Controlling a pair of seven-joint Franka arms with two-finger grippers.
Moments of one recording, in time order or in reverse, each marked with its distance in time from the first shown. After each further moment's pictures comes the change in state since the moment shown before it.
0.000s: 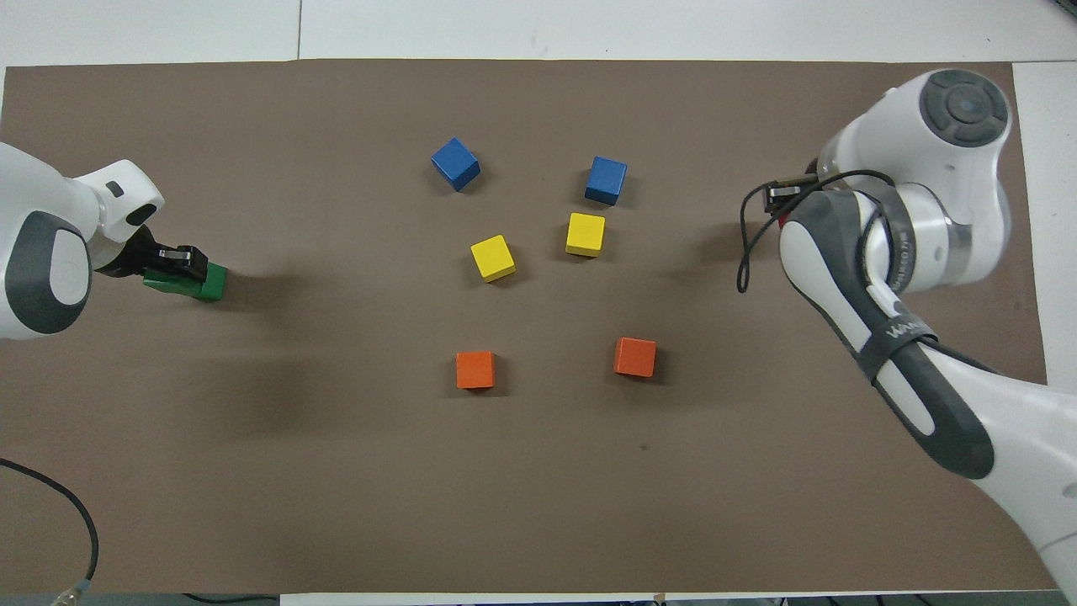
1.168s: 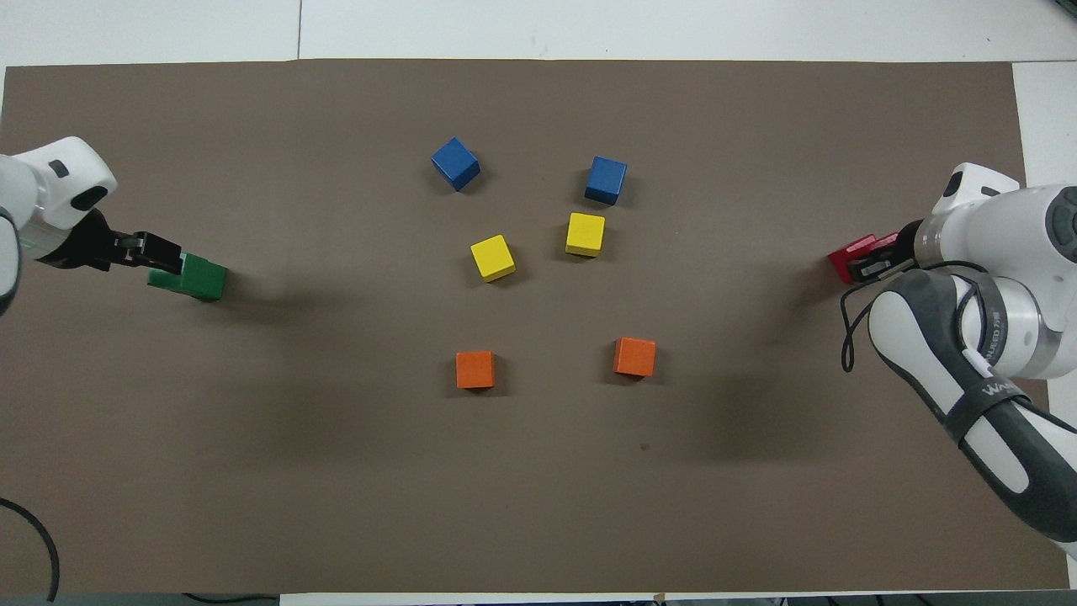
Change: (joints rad) left arm 0.000 -0.110 0.001 0.132 0.000 -0.250 -0.005; right arm -0.080 -0.056 0.005 -0.167 0.001 0.168 -0.268
